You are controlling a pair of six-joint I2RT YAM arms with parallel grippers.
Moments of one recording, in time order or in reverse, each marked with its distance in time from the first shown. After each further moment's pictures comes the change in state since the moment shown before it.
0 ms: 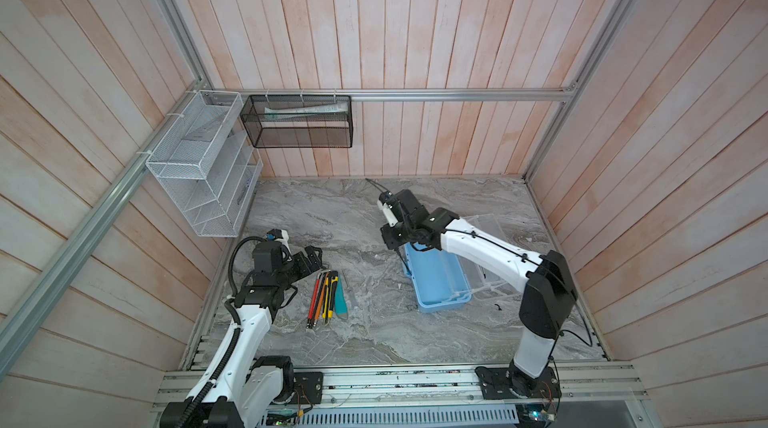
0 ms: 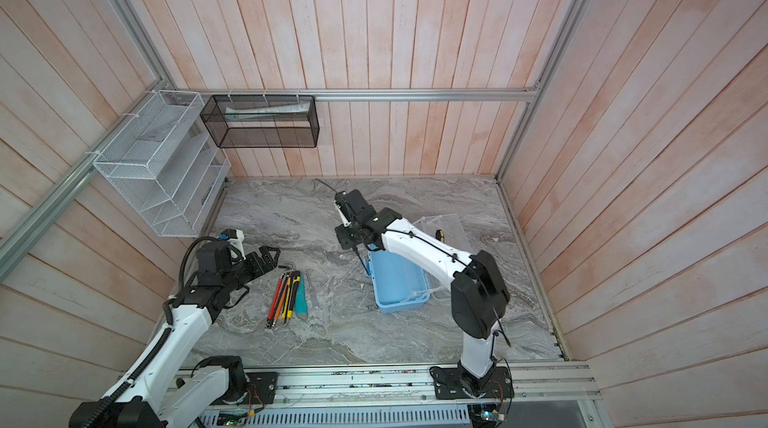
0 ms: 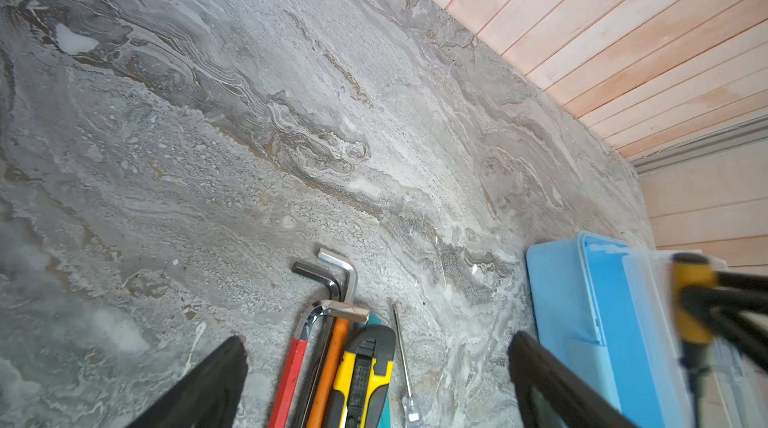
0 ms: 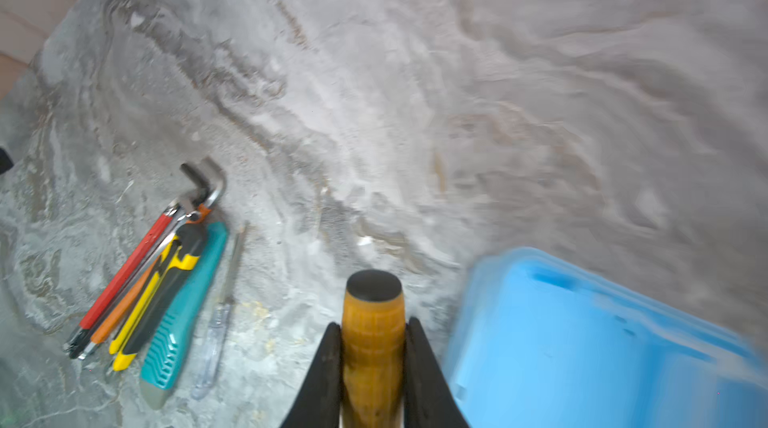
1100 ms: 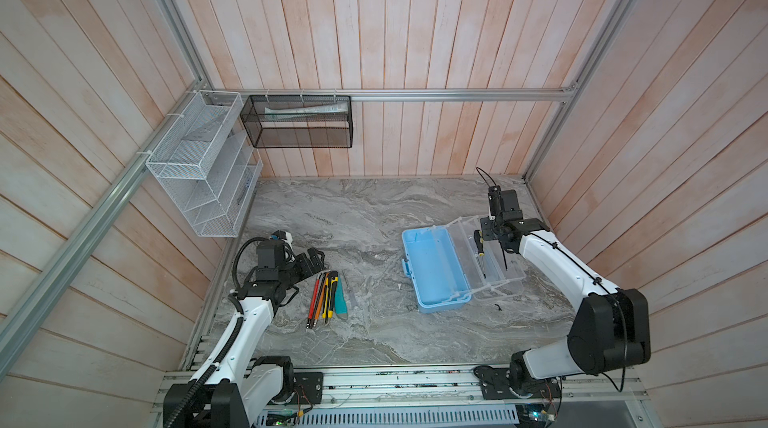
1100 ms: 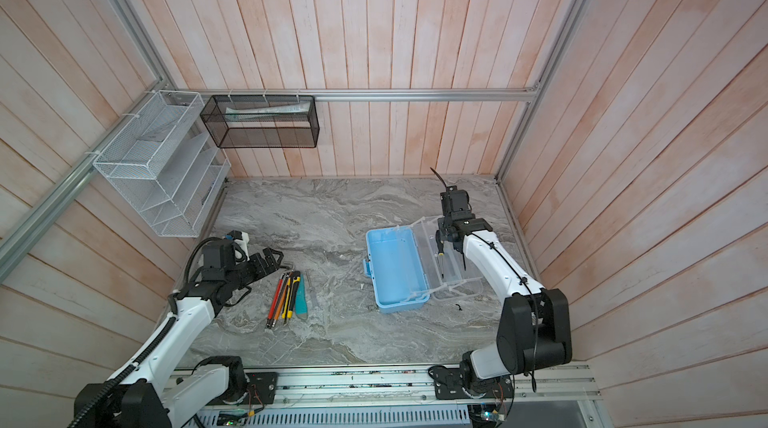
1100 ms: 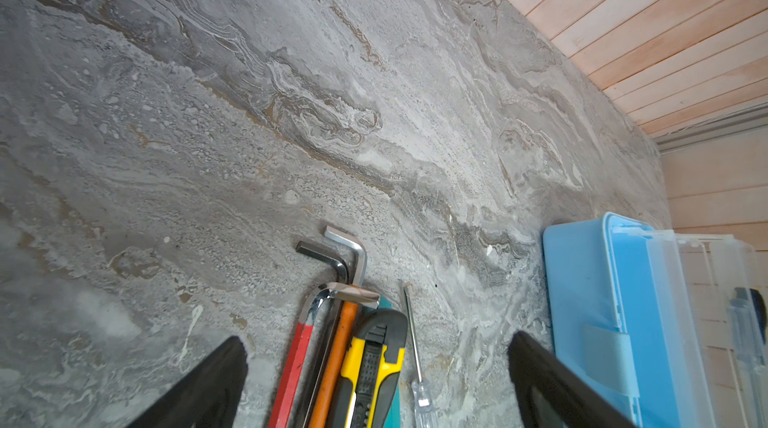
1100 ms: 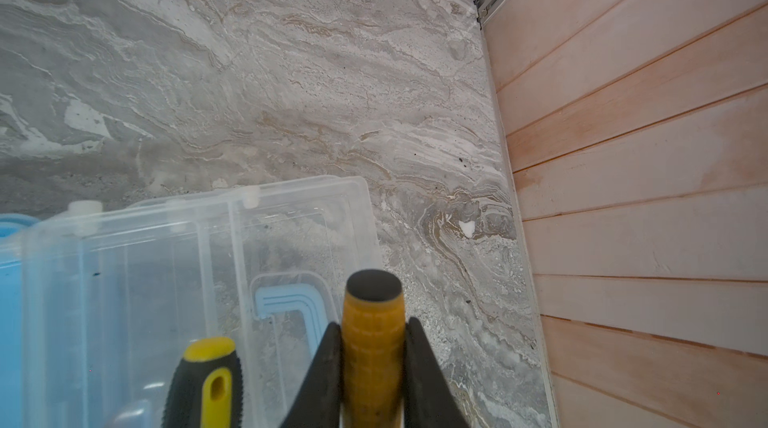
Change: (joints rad) left arm 0.000 0.077 0.015 -0.029 0.021 0.014; right arm -0.564 -0.303 -0.474 0.175 0.299 -0.237
